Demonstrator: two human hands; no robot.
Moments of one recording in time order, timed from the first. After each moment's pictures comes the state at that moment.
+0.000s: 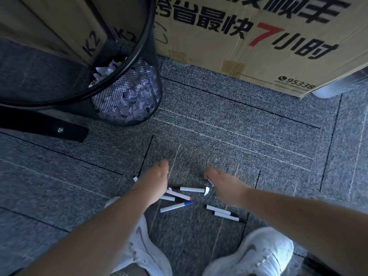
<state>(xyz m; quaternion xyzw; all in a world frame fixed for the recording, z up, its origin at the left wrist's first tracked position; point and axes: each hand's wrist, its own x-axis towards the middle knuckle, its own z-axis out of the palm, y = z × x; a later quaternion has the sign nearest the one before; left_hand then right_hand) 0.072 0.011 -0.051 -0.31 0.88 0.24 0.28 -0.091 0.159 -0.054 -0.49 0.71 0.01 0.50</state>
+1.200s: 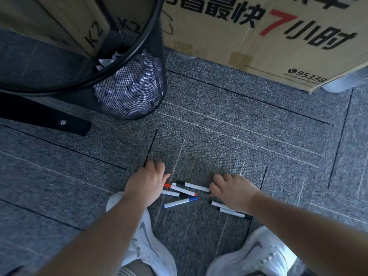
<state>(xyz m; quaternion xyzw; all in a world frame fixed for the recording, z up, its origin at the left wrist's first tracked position) 0.119 0.009 -0.074 -0.24 0.94 0.05 0.22 -0.086 0.193 -0.083 -0.75 0.62 0.10 0.21</state>
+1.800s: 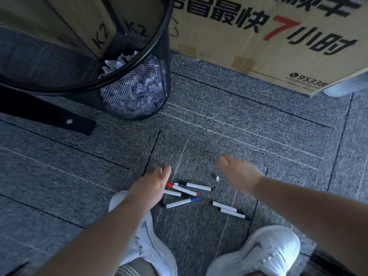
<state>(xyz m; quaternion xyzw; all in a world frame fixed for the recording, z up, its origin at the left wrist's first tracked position) 0.119 0.016 -0.060 -0.24 0.91 0.15 0.28 -0.107 0.151 -0.050 -0.57 0.74 0.04 0.36</state>
